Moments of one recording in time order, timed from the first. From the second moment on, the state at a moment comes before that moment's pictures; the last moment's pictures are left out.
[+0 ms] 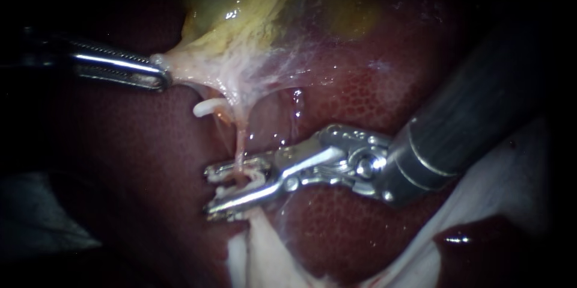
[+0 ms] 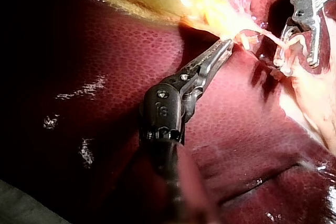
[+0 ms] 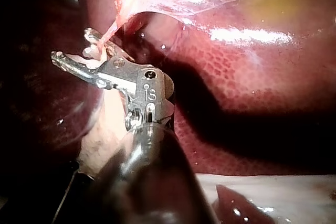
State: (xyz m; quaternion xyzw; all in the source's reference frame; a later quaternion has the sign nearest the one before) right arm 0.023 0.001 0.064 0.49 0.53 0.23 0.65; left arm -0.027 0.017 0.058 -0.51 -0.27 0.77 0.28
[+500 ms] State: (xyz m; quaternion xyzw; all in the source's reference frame) right arm 0.022 0.001 0.064 0.51 0.52 0.26 0.64; left arm -0.027 0.017 0.058 -0.51 -0.27 0.77 0.28
